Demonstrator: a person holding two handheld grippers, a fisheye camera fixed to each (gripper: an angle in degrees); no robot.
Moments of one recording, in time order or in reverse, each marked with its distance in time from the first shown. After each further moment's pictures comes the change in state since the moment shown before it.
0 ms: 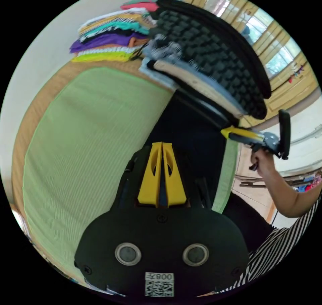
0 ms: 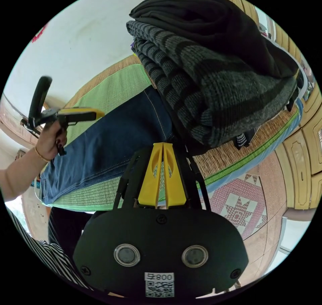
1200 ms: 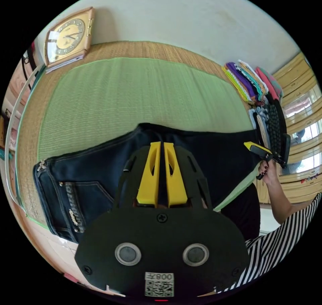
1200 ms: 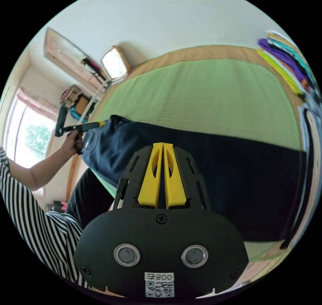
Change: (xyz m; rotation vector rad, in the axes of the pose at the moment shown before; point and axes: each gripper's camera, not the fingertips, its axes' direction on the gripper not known) left arm -0.091 0.399 -0.365 0.240 -0.127 -0.806; right arm -0.300 -0.153 0.123 -0.213 -0.463 -0.562
